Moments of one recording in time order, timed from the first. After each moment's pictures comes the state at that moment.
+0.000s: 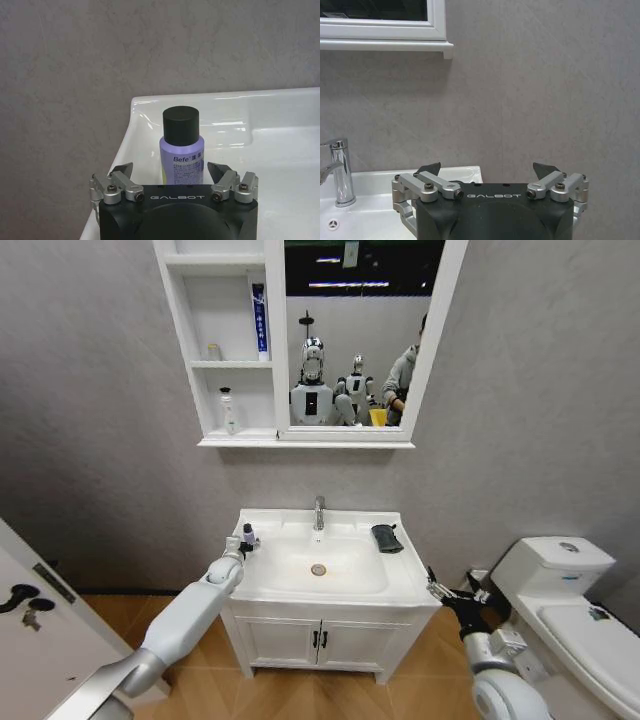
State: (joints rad) left arm 0.57 -1.10 0.10 -1.17 -0.72 0.25 -0.34; right arm -1.69 1.11 0.72 2.05 0.50 0.11 0.22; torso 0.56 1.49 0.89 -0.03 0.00
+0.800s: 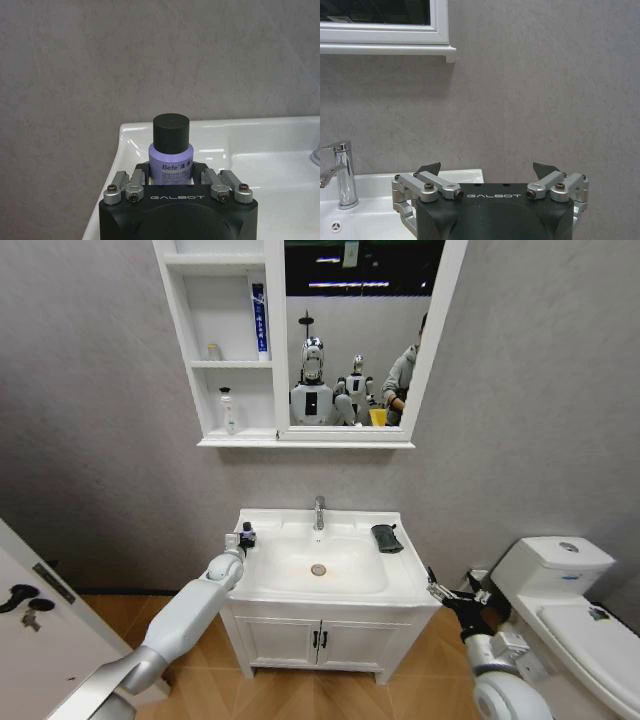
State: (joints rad) left arm 0.59 -1.04 0.10 -1.32 -0.76 0.25 -0.33; right arm -1.69 1.11 0.72 2.06 0.50 0.12 0.21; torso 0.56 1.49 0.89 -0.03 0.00
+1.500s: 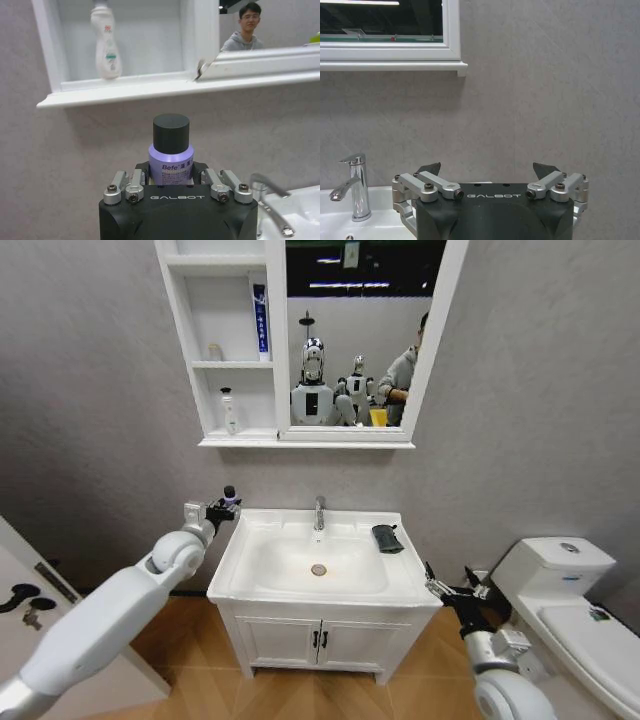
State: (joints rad) left arm 0.49 -0.62 0.01 -1.97 -1.16 0.50 -0.44; right arm -1.70 1.11 0.72 2.12 0.50 0.11 0.21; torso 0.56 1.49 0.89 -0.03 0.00
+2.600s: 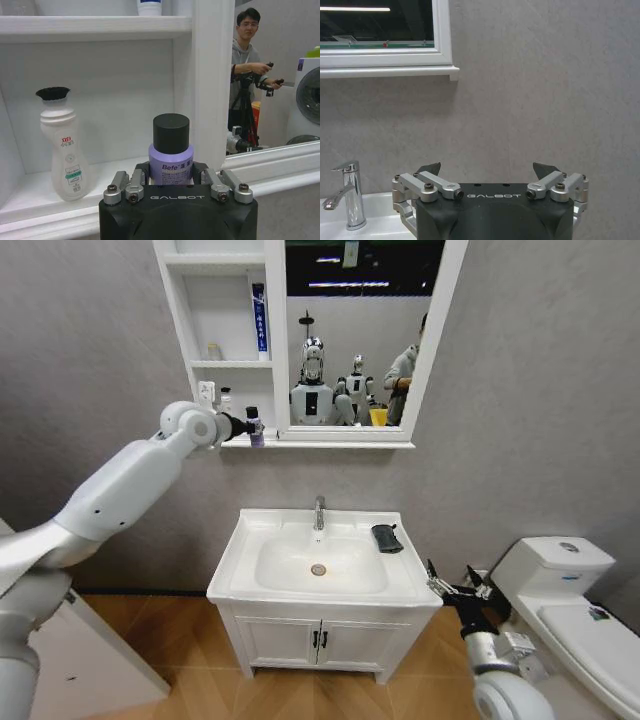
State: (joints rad) left arm -0.32 -0.91 0.44 -1.38 -1.39 0.69 -0.39; right arm -1.71 1.14 0.74 2.11 0.51 0.14 0.20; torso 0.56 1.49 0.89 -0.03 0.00
